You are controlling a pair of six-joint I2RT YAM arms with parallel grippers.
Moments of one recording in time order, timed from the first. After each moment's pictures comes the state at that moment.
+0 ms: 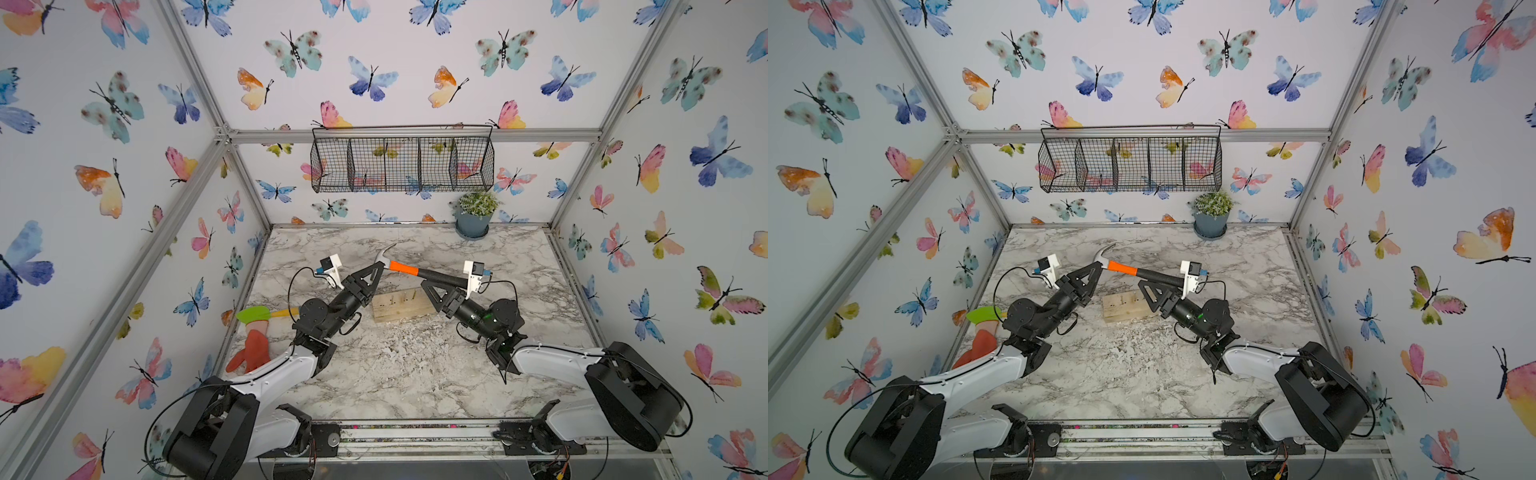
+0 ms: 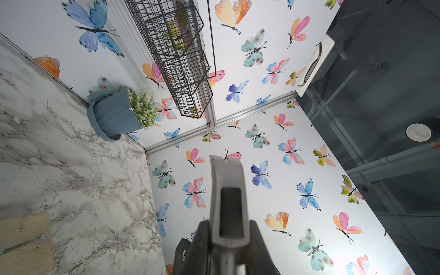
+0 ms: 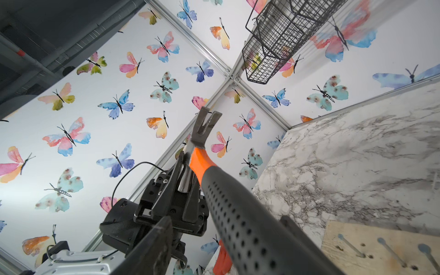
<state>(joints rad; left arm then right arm) -0.49 1.20 0.46 1.07 0.28 -1.40 0.70 1.40 0.50 1.16 -0.28 0.97</state>
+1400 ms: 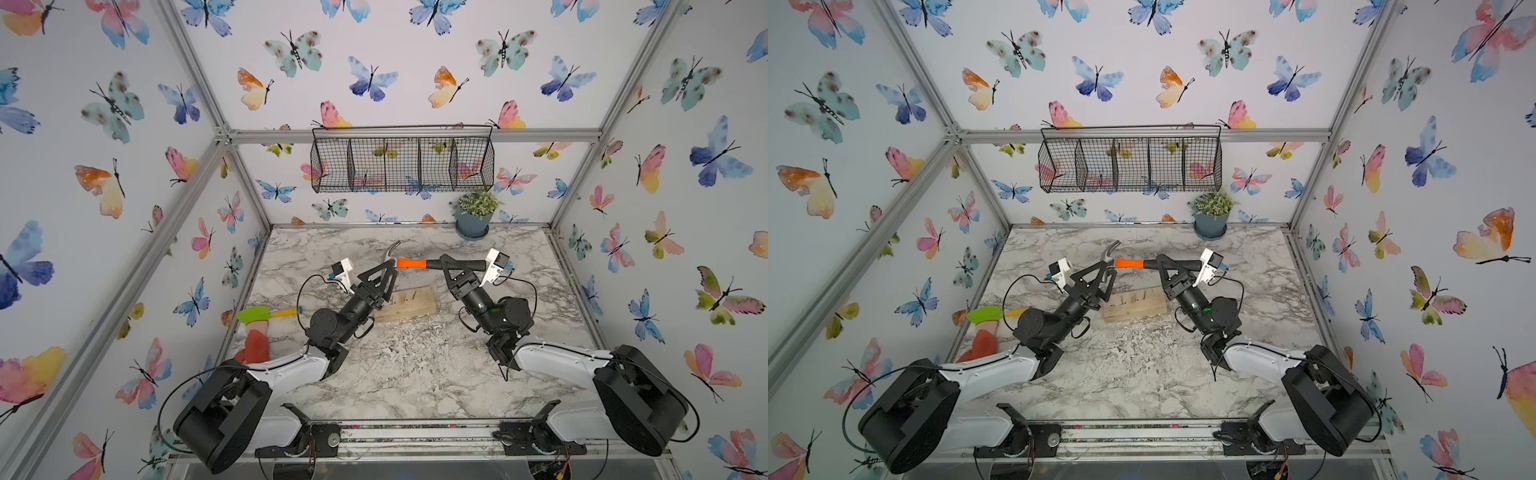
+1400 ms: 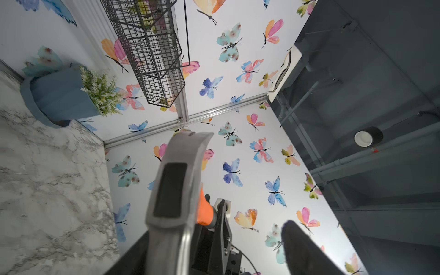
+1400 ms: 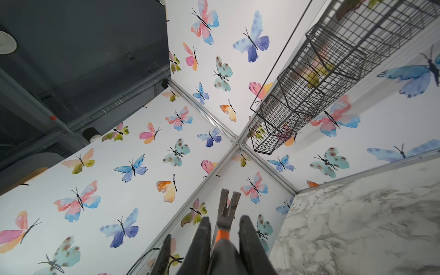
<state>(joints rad) -0.63 1.28 0.43 1.28 0.16 -1.48 0.70 1.34 0.56 1.17 -0.03 0.94</state>
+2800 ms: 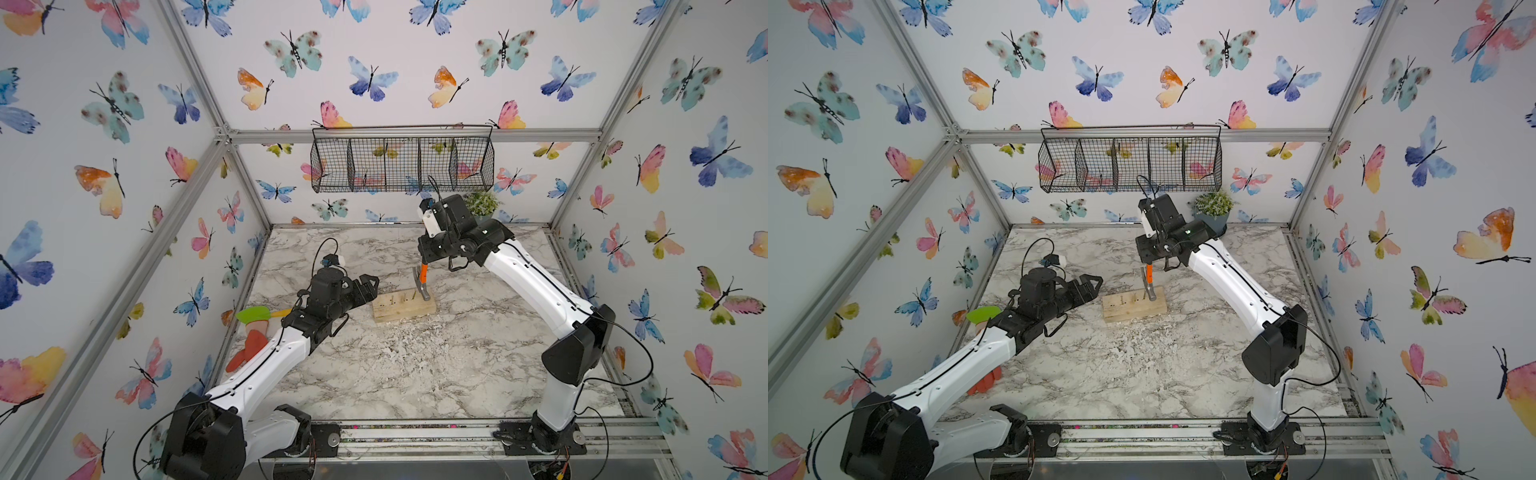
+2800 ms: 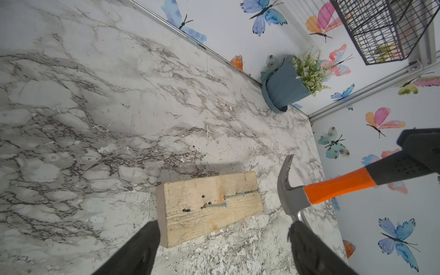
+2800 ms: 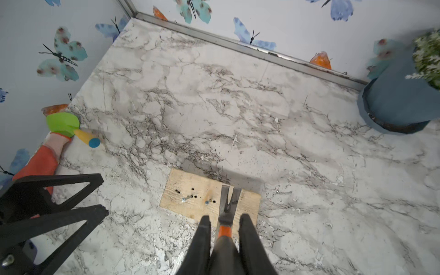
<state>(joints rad) -0.43 1.17 0.75 -0.09 0.11 -0.70 0.69 1.87 2.00 -0.95 0.04 0.20</state>
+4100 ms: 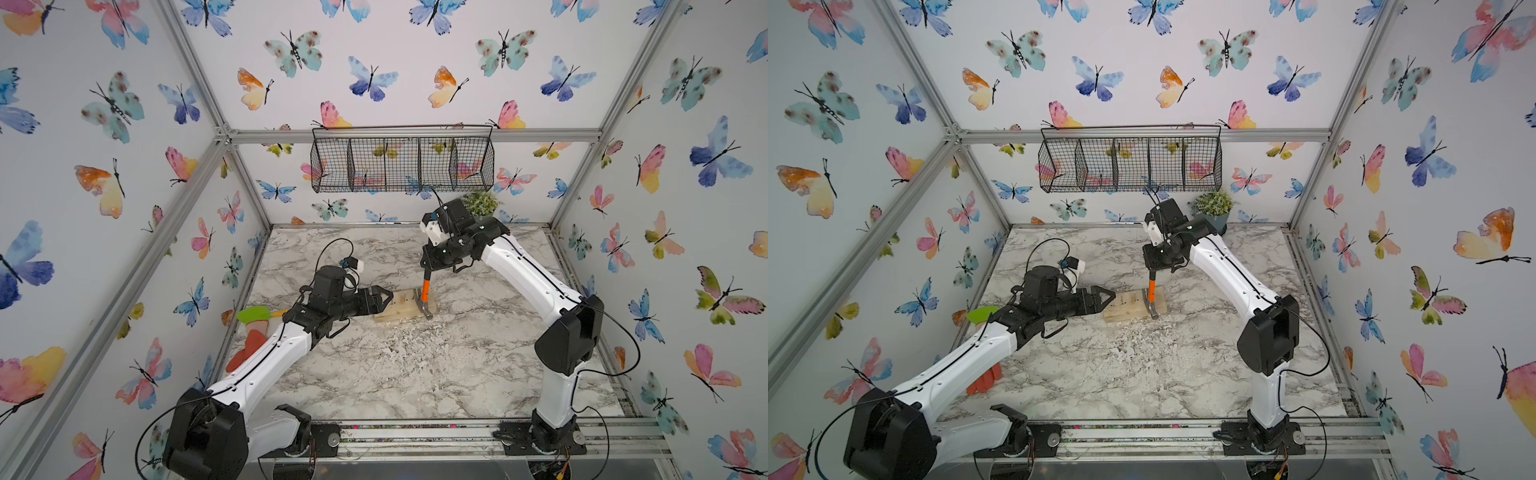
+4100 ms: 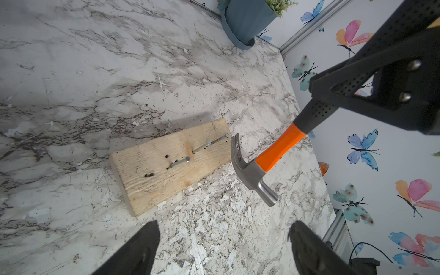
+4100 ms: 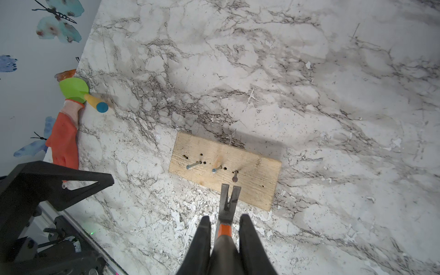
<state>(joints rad) -0.43 1.19 0.81 -0.21 0.40 -0.54 0.62 1.92 1.95 -1.04 -0.18 0.22</state>
